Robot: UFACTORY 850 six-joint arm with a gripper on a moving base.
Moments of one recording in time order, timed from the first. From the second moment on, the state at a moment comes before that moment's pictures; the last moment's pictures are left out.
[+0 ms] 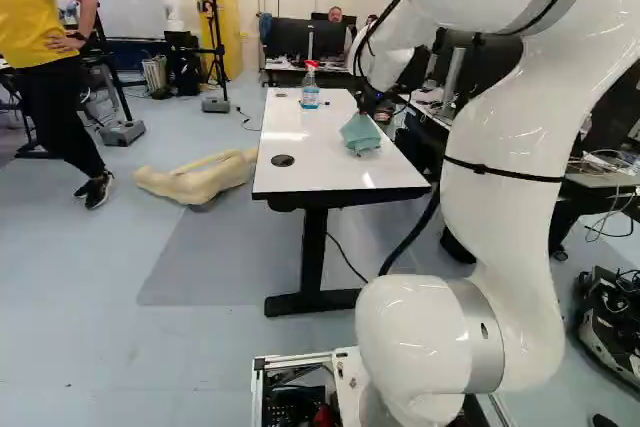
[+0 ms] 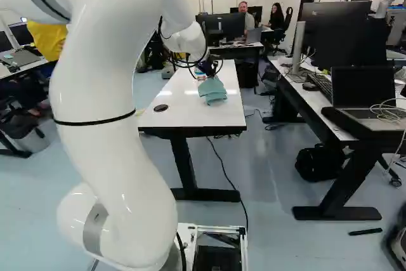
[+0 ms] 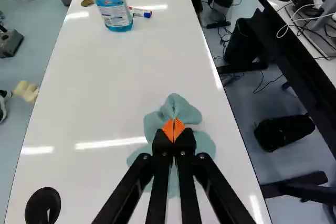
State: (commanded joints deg) arm -8.6 -17.8 -69.1 0.0 -5.2 0.0
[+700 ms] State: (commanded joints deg) arm -8.6 -22.0 -69.3 0.0 -5.2 0.0
